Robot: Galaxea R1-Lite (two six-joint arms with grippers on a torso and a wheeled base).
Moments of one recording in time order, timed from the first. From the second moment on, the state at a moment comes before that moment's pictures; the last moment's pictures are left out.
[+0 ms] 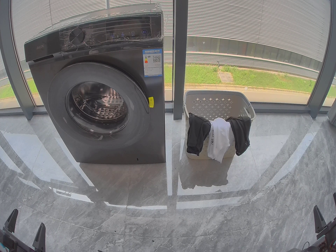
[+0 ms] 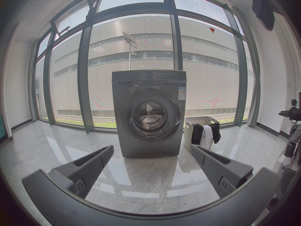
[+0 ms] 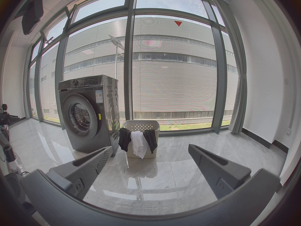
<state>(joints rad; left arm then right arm) 0.00 0.02 -0.02 0.00 0.00 0.00 0.00 0.02 -0.02 -0.01 -0.02 0.01</state>
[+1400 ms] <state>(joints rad) 0.00 0.02 -0.02 0.00 0.00 0.00 0.00 0.02 -0.02 -0.01 -0.02 0.01</state>
